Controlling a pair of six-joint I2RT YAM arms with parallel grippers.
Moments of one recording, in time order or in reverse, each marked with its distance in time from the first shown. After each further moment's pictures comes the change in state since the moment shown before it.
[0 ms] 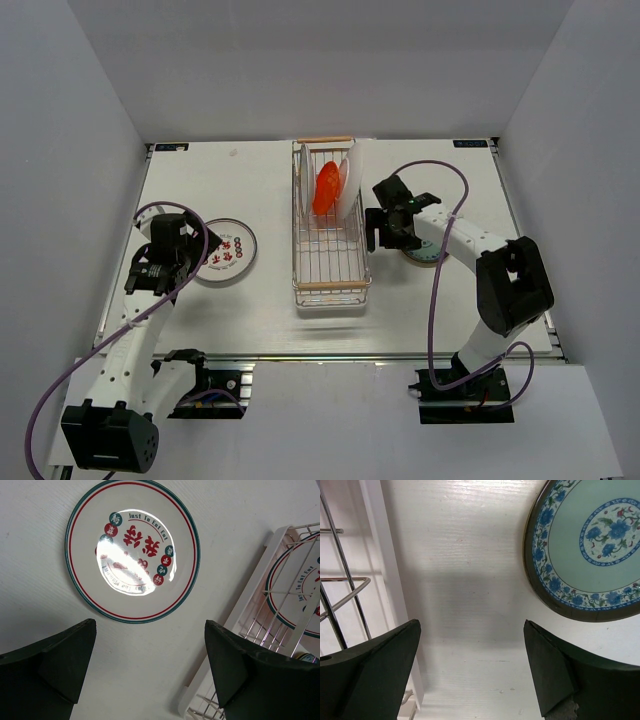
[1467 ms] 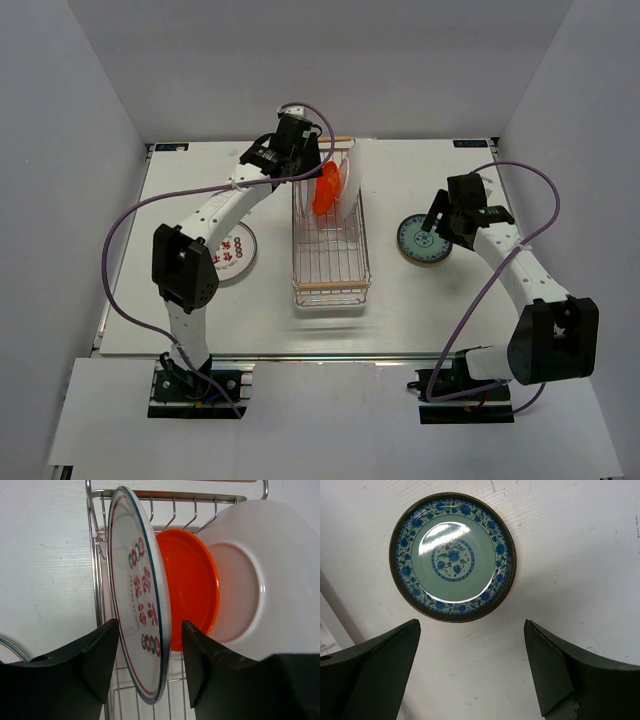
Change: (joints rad) left arm -0.472 1.044 1.076 -0.003 -0.029 0.300; right arm -0.342 -0.342 -0.171 0.052 0.099 0.096
